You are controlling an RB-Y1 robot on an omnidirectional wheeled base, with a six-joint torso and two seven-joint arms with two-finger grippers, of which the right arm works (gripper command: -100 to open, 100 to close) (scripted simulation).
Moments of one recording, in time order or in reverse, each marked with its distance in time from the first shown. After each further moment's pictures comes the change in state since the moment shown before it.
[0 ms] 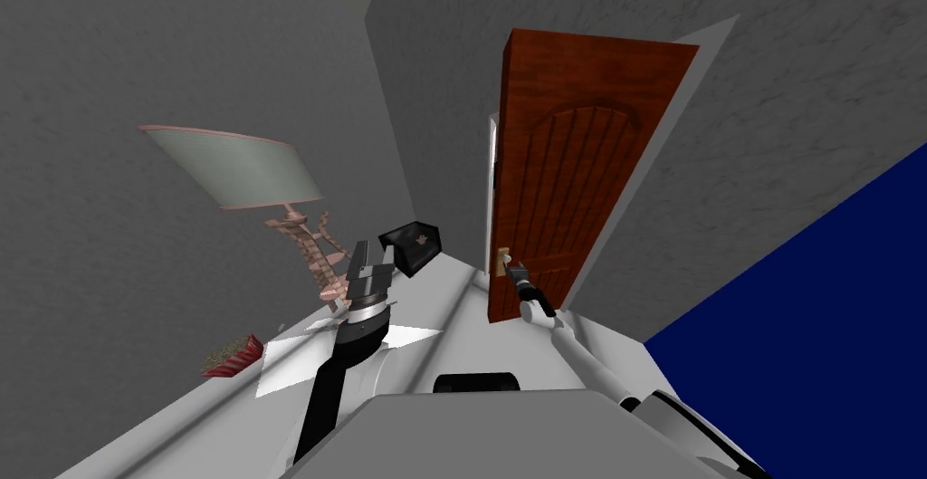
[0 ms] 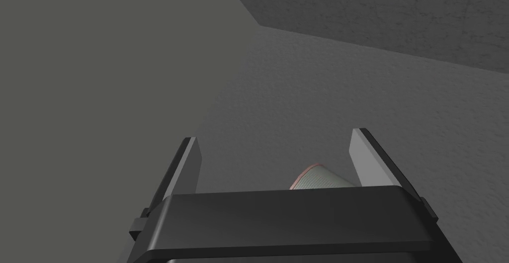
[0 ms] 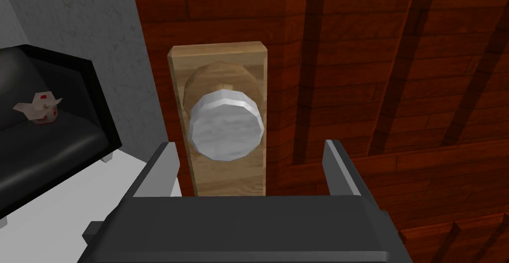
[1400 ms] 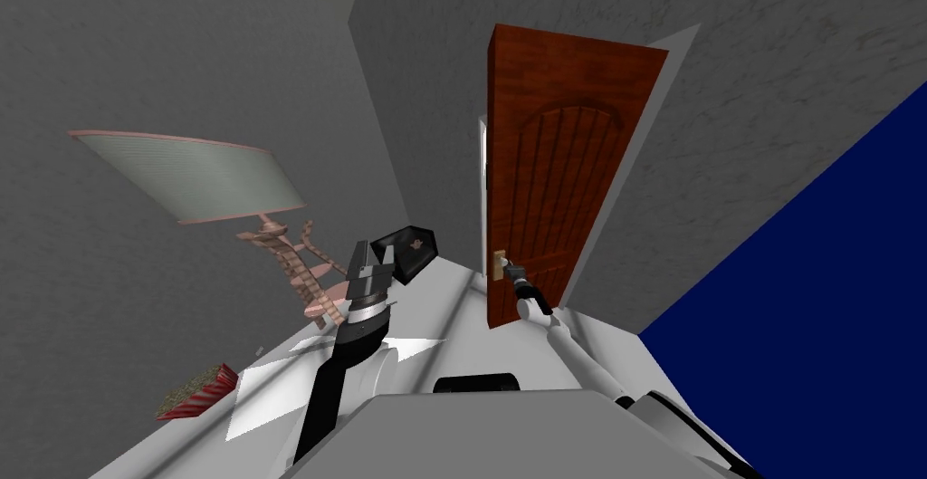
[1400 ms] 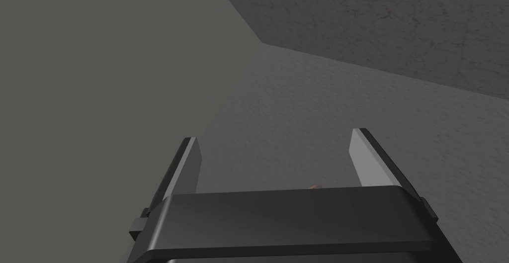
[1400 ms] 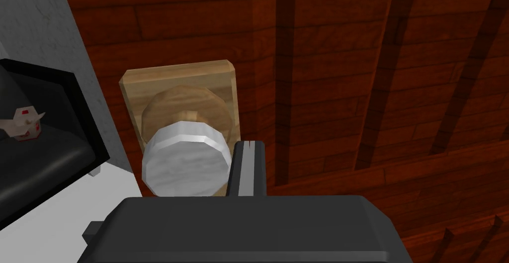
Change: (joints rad) arm -0.004 0.034 -0.026 -0.021 0.004 0.026 0.045
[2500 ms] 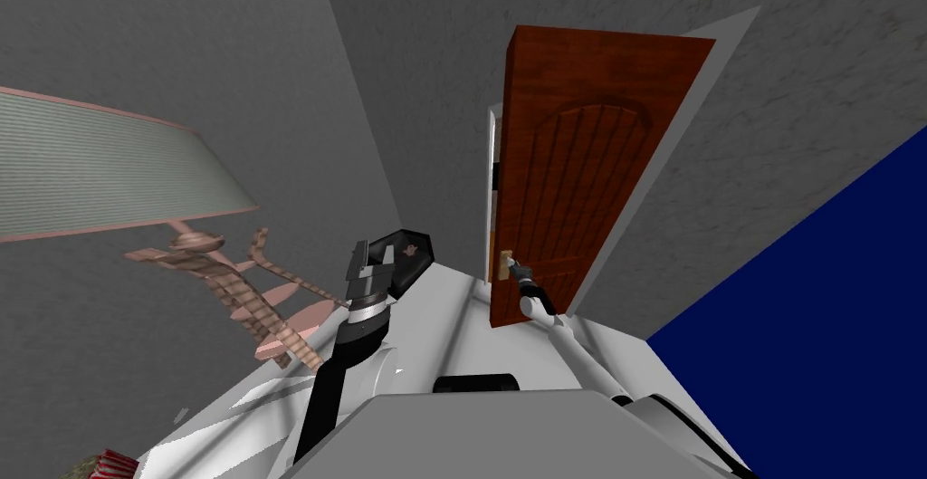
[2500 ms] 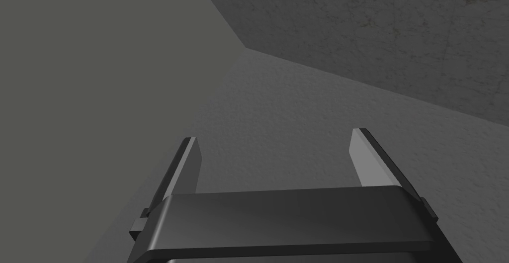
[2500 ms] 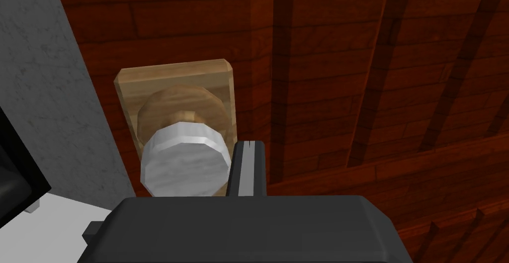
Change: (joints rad) arm -0.006 0.028 -0.111 0.039 -0.019 0.001 0.057
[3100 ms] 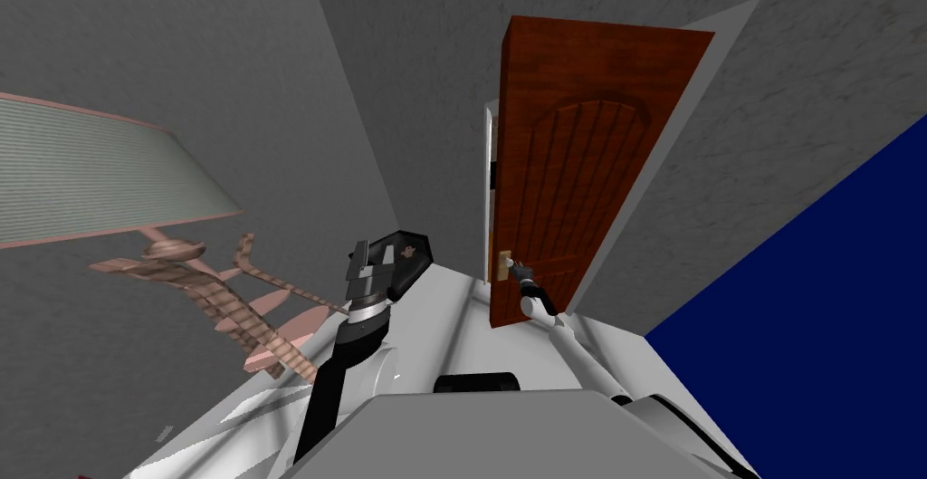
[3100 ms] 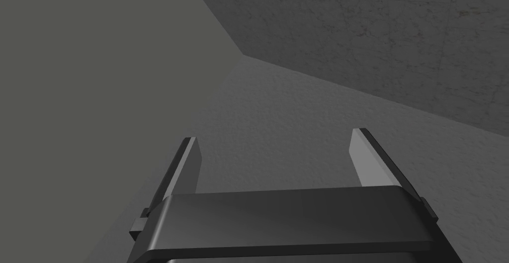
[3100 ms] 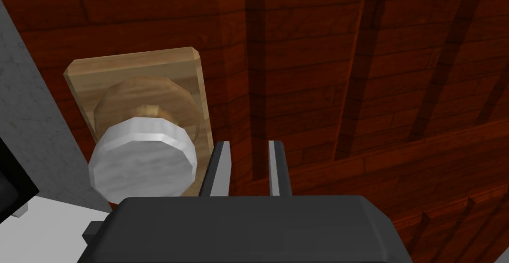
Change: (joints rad) arm -0.002 0.003 -0.016 0.014 -0.005 0.006 0.005
